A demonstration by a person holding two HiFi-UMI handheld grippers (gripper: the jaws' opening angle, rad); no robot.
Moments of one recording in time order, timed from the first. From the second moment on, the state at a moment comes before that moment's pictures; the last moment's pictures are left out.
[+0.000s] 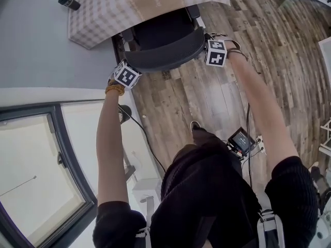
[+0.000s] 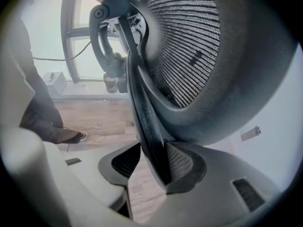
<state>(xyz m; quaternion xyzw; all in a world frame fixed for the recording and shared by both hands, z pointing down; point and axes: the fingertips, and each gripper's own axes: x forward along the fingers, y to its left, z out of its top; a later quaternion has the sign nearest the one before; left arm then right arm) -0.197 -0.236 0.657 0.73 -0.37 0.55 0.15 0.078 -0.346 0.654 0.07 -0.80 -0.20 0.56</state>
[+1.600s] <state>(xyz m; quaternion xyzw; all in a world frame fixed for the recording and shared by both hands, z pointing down) -0.100 -0.038 0.653 0.74 -0.37 0.55 0.14 0.173 -0.155 0.652 0.10 -0.80 -0.19 0.56</state>
